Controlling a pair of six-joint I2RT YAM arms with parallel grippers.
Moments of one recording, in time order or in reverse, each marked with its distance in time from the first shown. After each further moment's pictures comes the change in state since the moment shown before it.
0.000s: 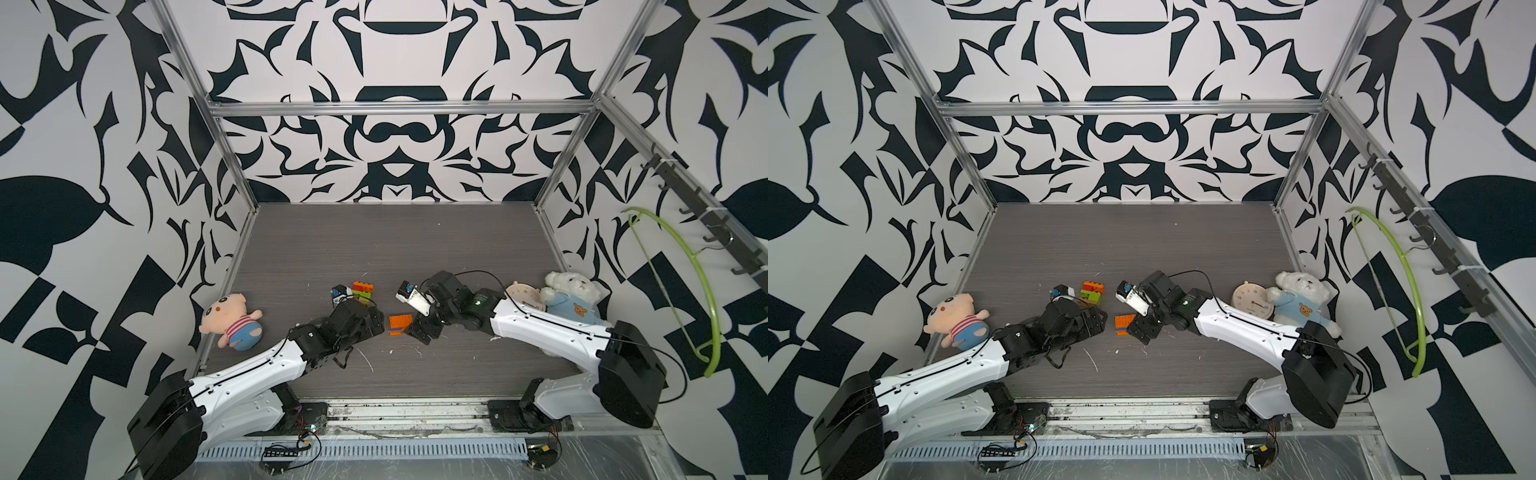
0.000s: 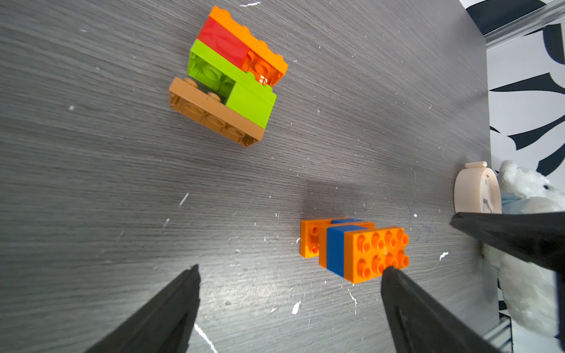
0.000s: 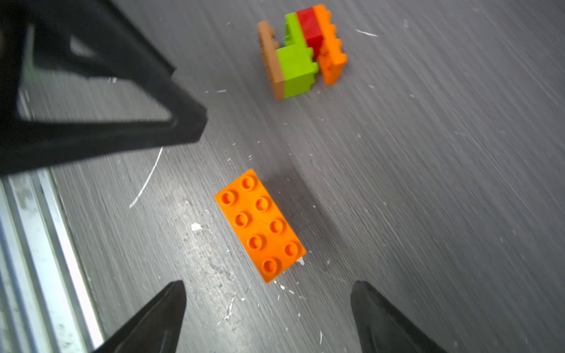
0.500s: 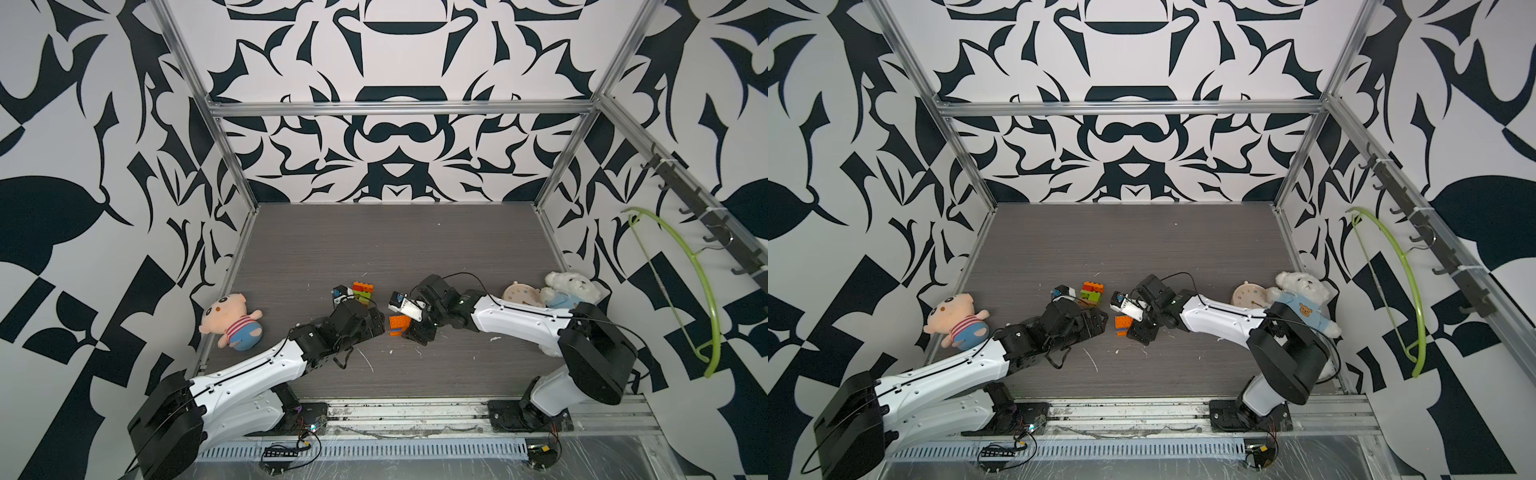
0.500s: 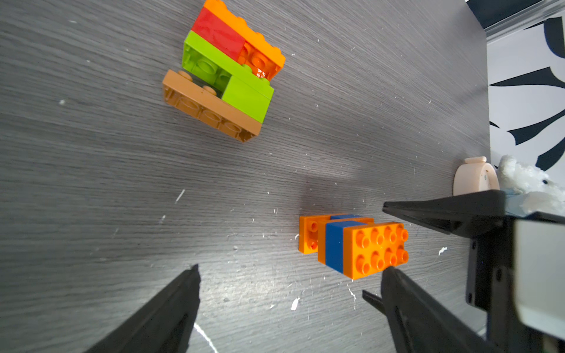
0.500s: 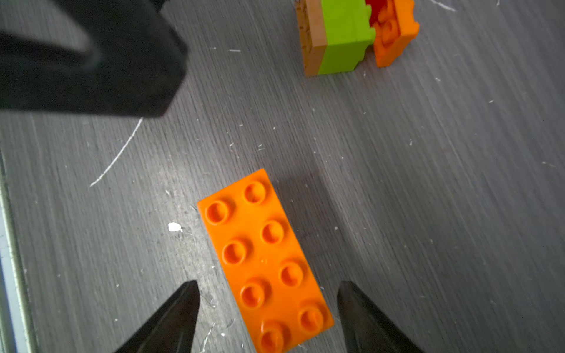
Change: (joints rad) left arm 0.000 0.006 0.000 0.002 0.013 0.002; right arm -0.015 0.179 0.017 0.087 -0.059 -0.105
